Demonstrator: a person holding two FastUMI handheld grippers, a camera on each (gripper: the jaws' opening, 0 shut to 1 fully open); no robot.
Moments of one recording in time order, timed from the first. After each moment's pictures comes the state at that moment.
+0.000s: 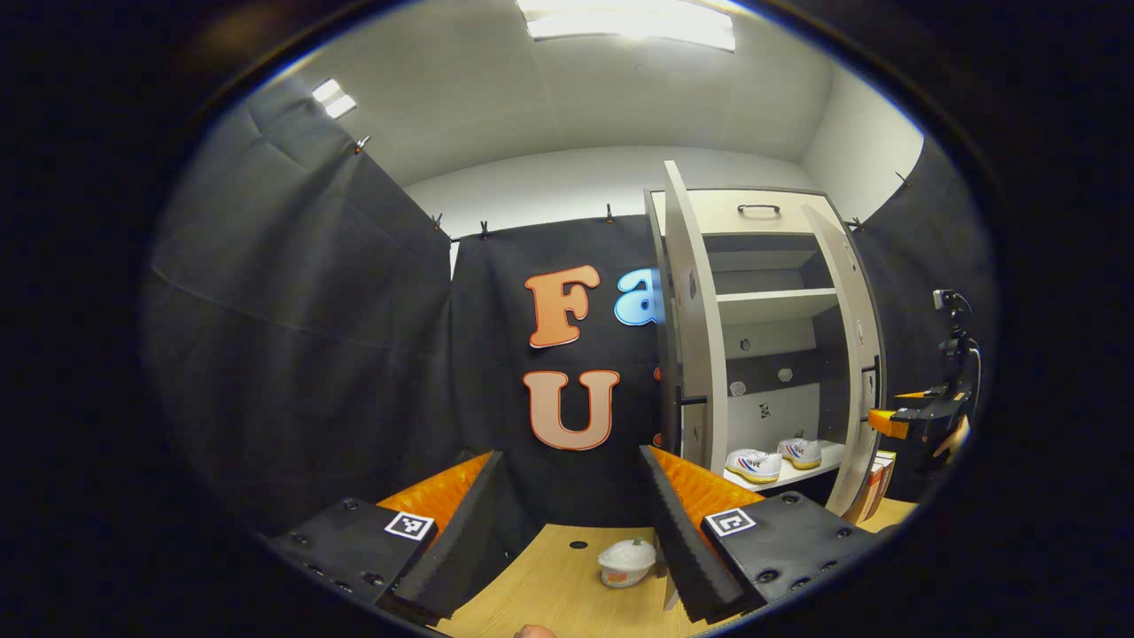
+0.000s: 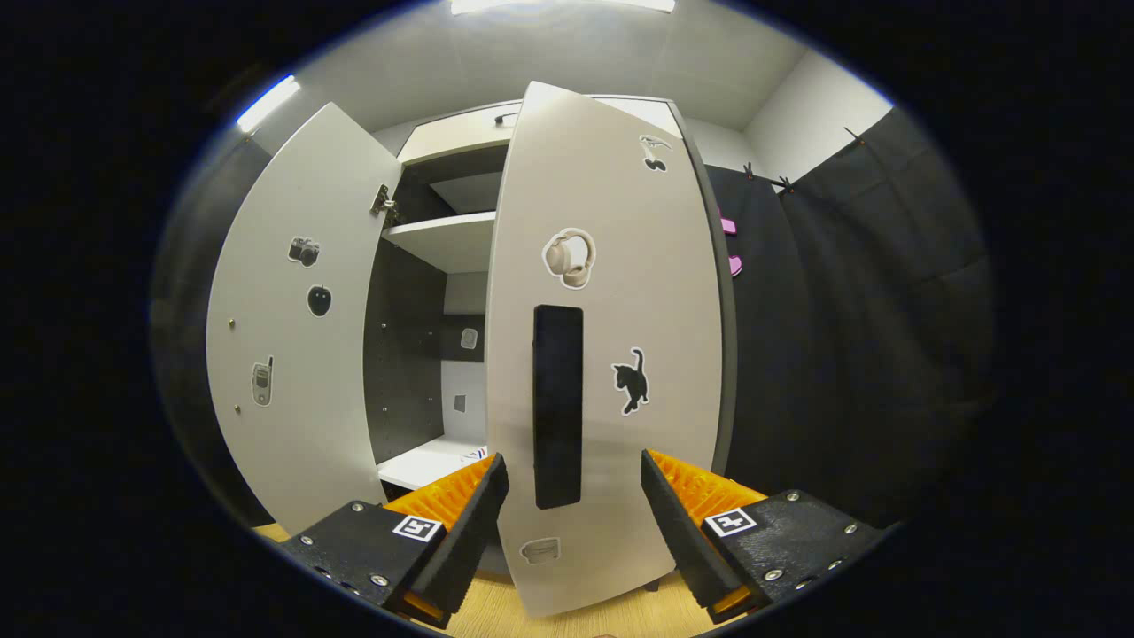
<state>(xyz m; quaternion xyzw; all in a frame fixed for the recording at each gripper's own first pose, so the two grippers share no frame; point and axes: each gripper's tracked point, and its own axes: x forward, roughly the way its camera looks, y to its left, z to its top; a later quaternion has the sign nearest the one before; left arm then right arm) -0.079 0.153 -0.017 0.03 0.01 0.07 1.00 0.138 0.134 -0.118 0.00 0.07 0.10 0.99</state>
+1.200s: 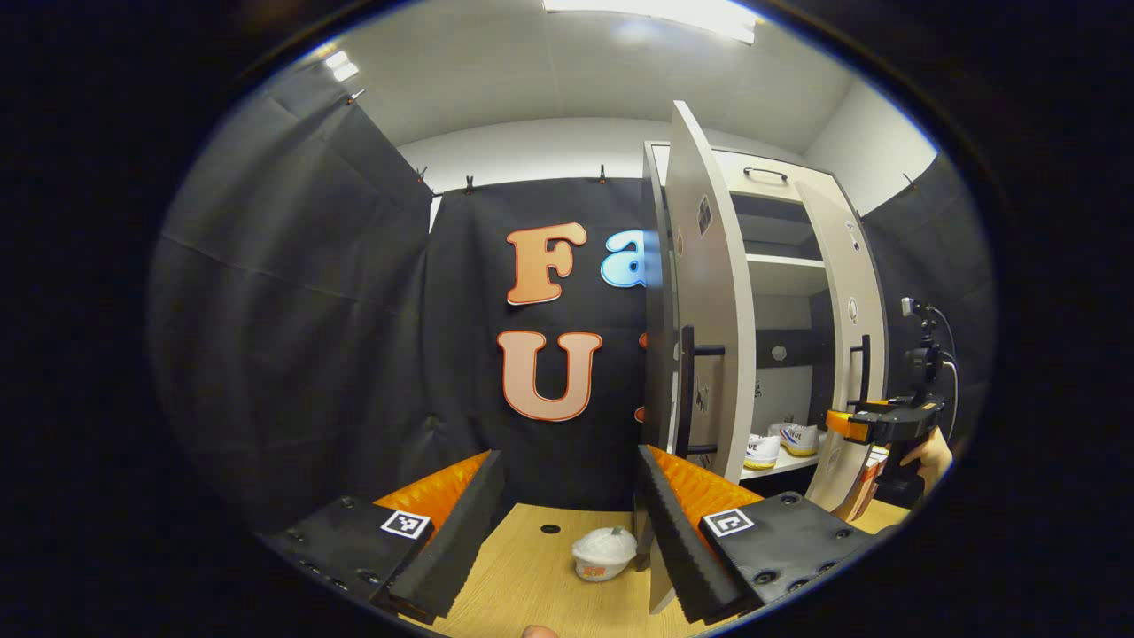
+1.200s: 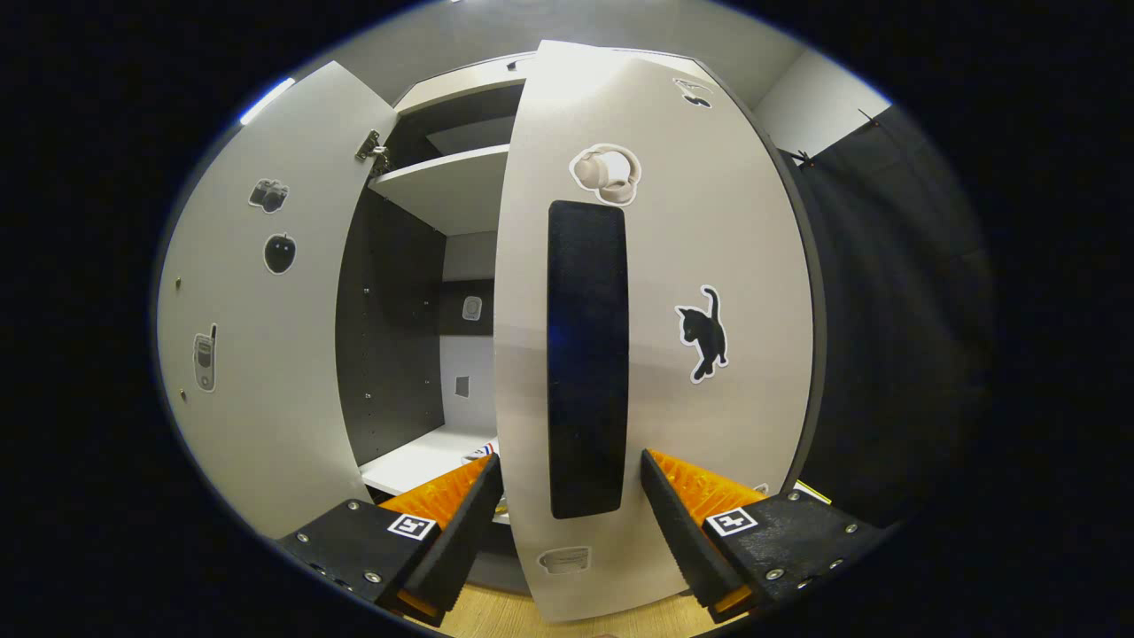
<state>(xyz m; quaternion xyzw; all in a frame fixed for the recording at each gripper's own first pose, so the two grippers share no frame) -0.007 0.142 -0.090 0.00 0.06 0.03 1.00 0.208 0.177 -0.176 0.01 0.10 0.11 0.99</state>
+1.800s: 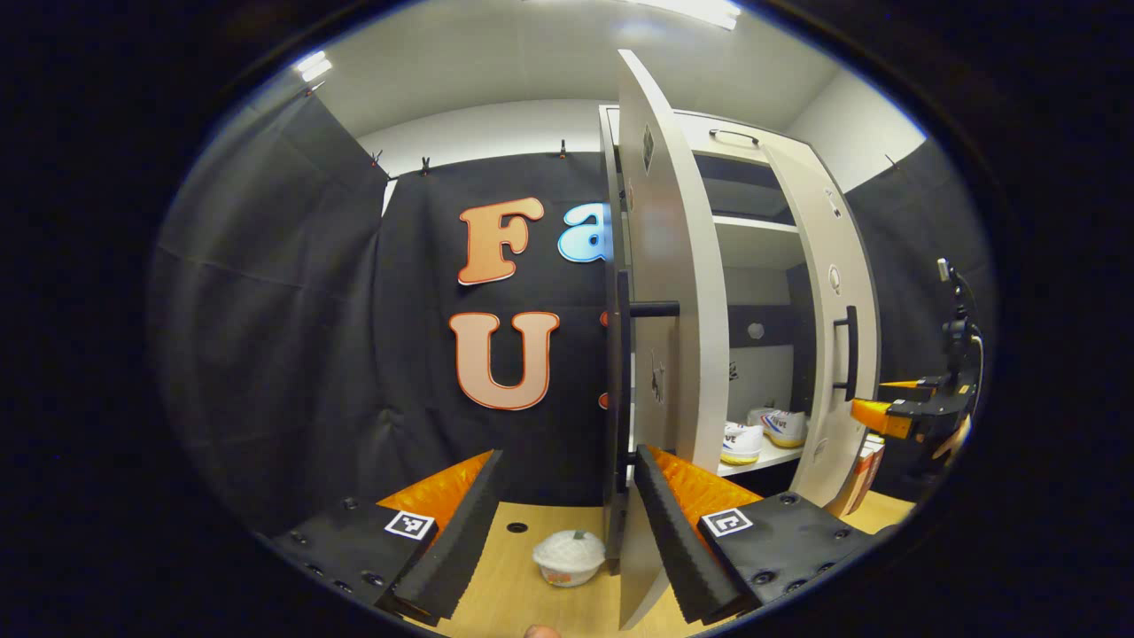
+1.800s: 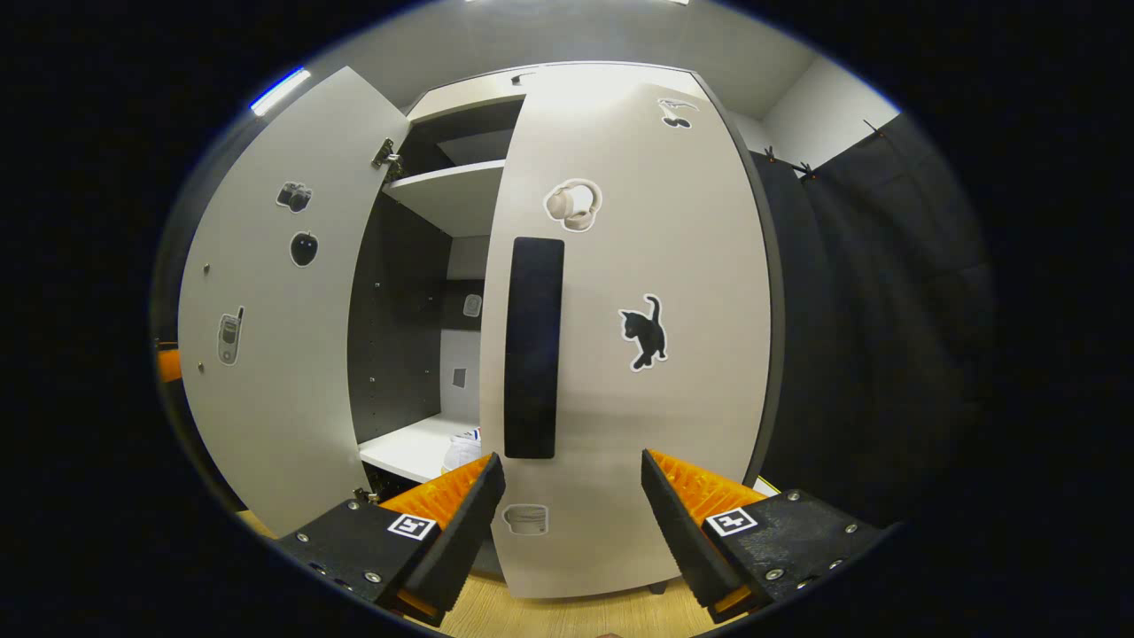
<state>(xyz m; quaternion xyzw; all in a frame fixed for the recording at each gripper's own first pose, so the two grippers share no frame) 0.047 0.086 -0.126 0.01 0.08 -0.01 1.00 0.166 0.130 -0.169 -0.01 0.09 0.12 0.99</state>
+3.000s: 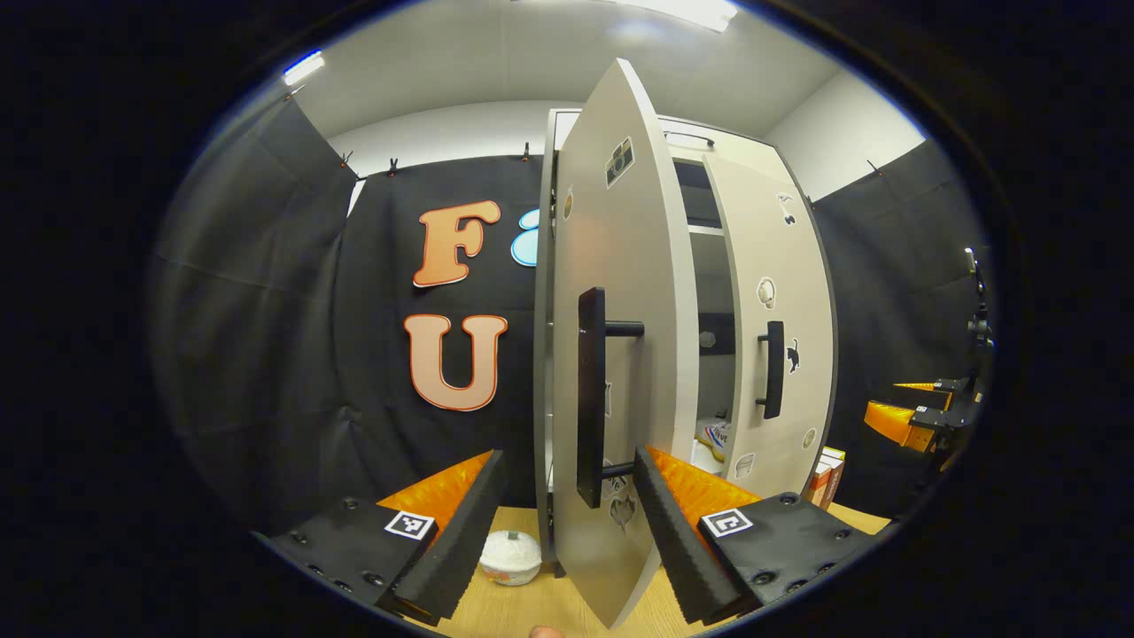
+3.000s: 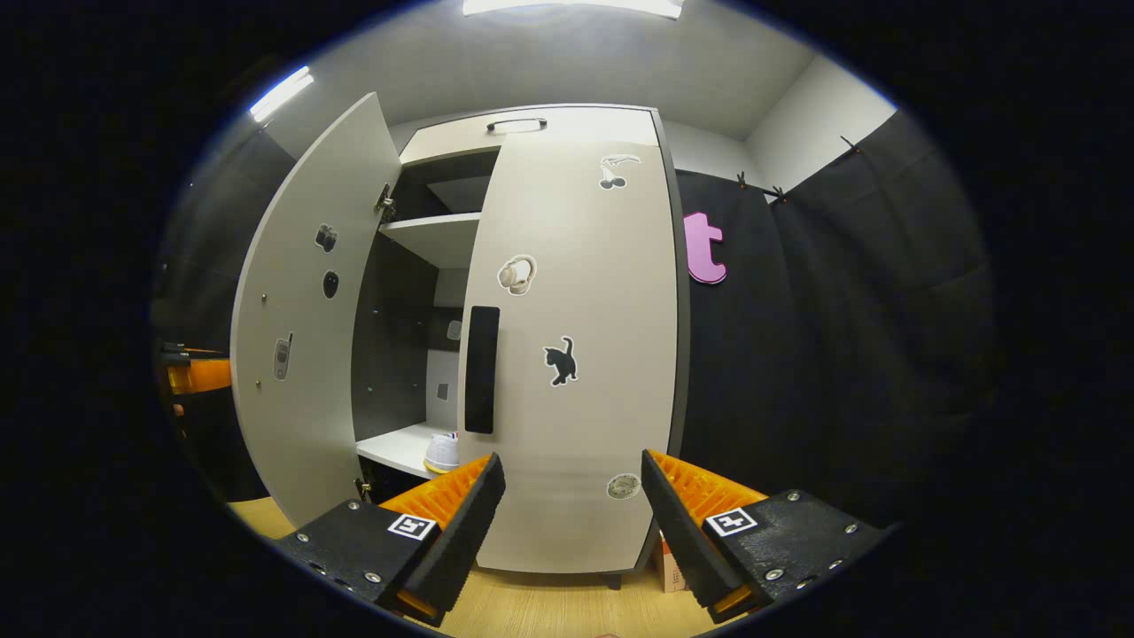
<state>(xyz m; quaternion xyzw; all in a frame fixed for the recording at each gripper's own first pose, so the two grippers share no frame) 0.042 -0.014 -0.112 -0.01 0.08 -0.06 0.99 0.096 0.059 -0.132 -0.02 0.05 0.09 0.99</state>
